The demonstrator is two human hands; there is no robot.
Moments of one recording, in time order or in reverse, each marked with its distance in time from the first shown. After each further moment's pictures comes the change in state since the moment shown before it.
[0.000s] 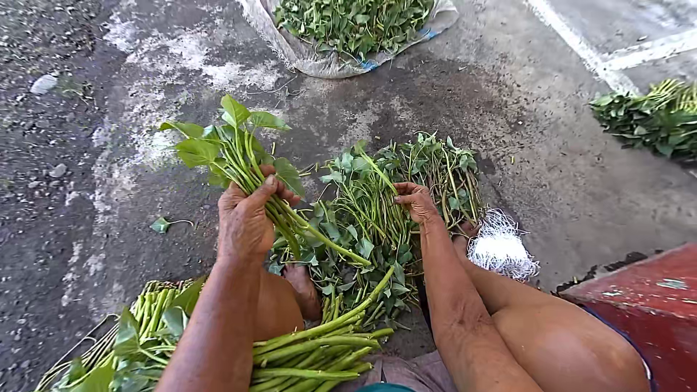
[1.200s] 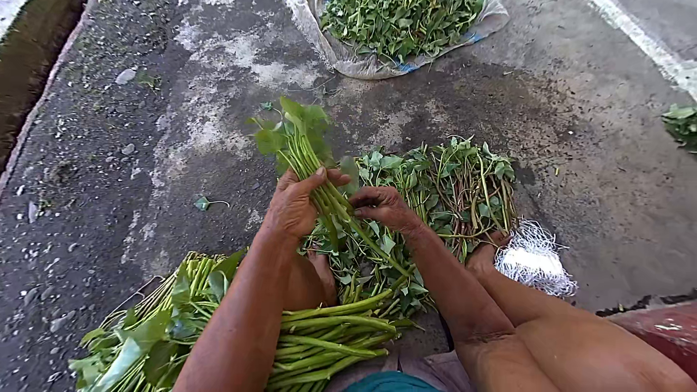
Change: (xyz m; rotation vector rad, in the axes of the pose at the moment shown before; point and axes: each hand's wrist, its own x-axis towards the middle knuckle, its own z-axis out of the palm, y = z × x) left_hand -0.007 0.000 -0.007 -0.119 -0.194 -0.165; right_hand -0.070 -0.065 0.139 -0.215 -0.725 -0.383
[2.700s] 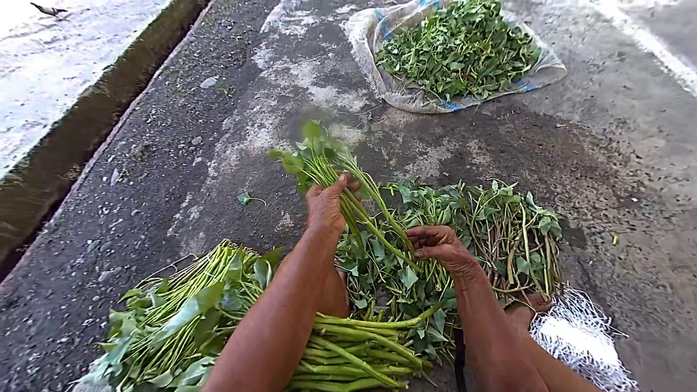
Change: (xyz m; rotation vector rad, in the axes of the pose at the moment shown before) left_hand 0.025 0.004 -0.005 -0.173 0.487 0.094; right_hand -0.020 0.025 -0.044 0.260 -0.179 0.065
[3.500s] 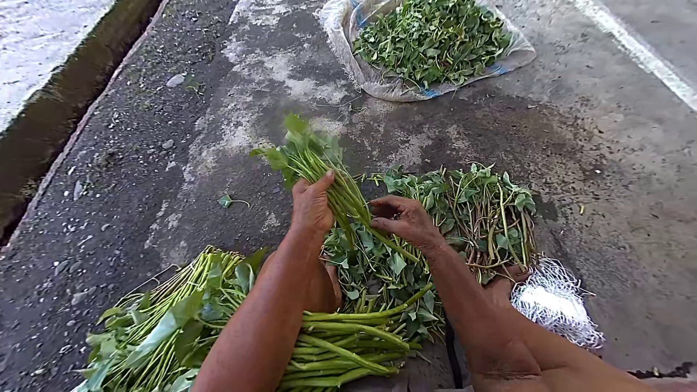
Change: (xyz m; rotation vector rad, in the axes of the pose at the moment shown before) left_hand -0.006 -0.009 -0.003 0.048 -0.158 0.062; right_hand 0.034 -0.038 0.051 -0.654 0.265 0.023
